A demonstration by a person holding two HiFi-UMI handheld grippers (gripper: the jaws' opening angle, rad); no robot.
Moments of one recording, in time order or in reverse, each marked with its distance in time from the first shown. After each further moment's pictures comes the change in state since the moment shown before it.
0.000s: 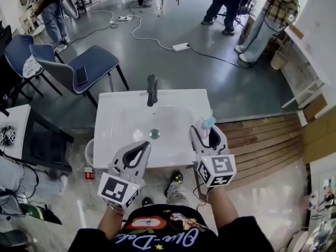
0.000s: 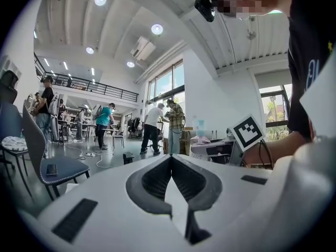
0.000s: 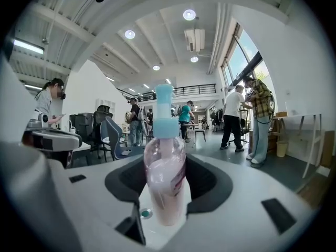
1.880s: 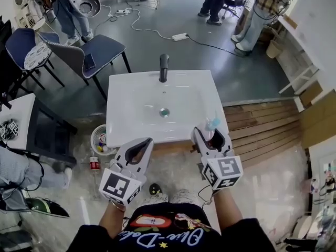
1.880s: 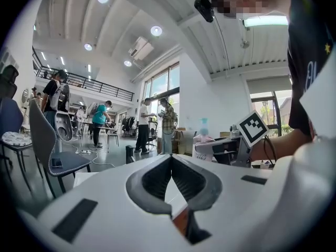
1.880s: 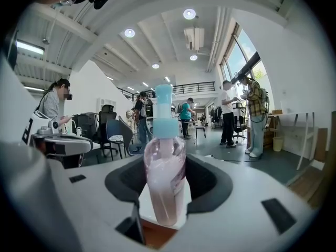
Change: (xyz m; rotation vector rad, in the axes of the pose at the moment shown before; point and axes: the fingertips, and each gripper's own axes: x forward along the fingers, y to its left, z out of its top) left arm -0.109 -0.011 -0.018 -0.015 -0.005 -0.074; right arm -0.086 0.100 -0.015 0.019 0.031 -0.011
